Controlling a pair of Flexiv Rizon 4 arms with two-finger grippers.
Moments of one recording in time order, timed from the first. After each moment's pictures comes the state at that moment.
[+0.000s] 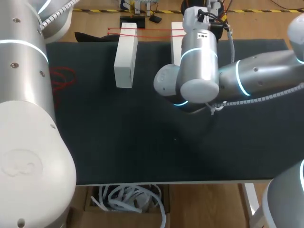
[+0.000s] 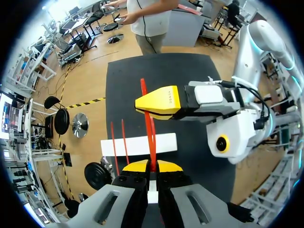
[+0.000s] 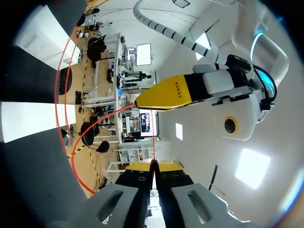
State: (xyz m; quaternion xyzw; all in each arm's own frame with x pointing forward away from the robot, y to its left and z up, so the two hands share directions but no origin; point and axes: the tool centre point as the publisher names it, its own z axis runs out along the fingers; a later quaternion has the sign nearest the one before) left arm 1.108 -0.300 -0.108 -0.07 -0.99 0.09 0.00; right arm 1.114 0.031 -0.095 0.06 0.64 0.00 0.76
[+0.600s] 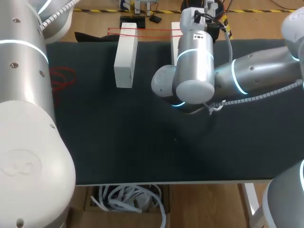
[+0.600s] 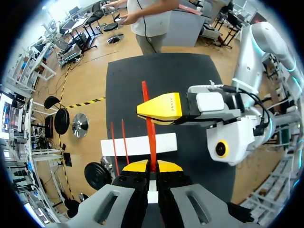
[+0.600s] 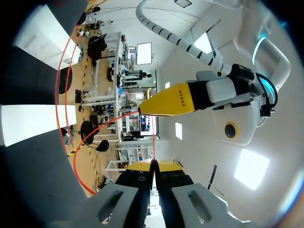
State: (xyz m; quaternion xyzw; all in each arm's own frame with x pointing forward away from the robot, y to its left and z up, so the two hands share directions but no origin) left arm 1.109 -0.300 -0.108 -0.07 -0.99 0.09 0.00; right arm 1.112 0.038 -0.097 0.06 0.64 -0.01 0.76
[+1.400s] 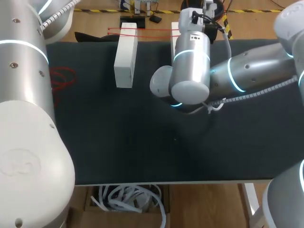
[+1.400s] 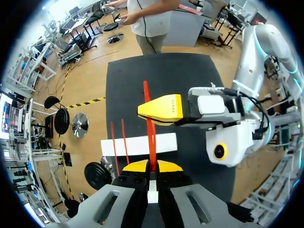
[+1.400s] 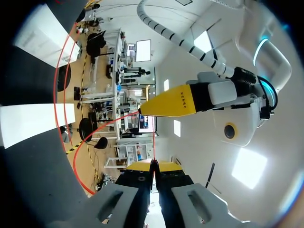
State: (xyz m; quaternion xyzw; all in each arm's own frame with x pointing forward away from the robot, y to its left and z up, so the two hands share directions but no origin) left arm 1.109 -0.300 -0.108 -0.07 -0.99 0.09 0.00; right arm 1.113 0.039 -0.097 0.07 0.64 -0.02 0.77
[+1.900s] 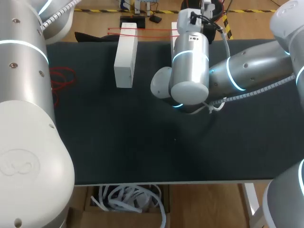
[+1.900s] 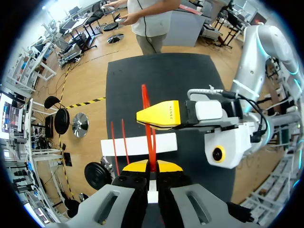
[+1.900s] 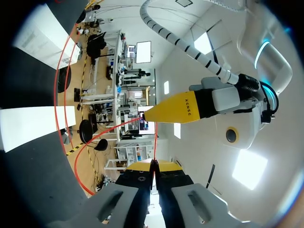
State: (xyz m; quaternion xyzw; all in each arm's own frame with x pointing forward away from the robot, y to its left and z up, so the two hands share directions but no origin) left arm 1.109 -0.300 -0.108 -0.07 -0.99 0.09 0.00; right arm 1.115 0.045 -0.100 0.06 0.64 -0.02 0.77
